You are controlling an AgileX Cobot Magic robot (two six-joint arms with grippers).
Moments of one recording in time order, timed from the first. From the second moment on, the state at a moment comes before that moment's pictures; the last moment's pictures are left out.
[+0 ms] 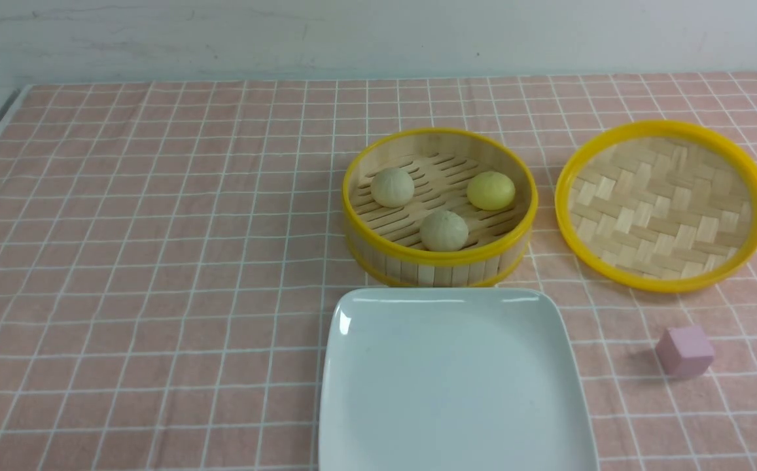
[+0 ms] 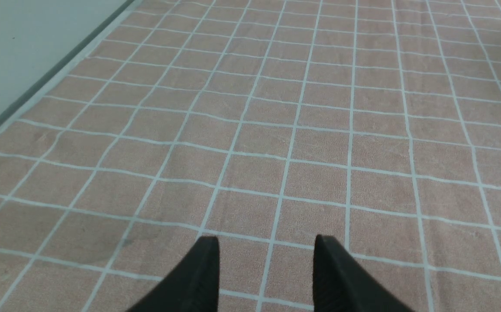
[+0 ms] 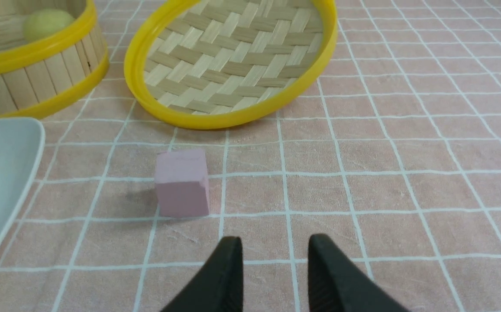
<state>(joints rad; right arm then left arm) 0.01 -0.01 0.00 -0.05 0.35 0.12 0.08 -0.01 0.02 0.17 0.38 -0.20</state>
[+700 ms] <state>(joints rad) 0.01 -0.02 -0.66 -0.03 0.70 0.21 0.08 -0.01 0.02 0.17 0.38 -0.20</state>
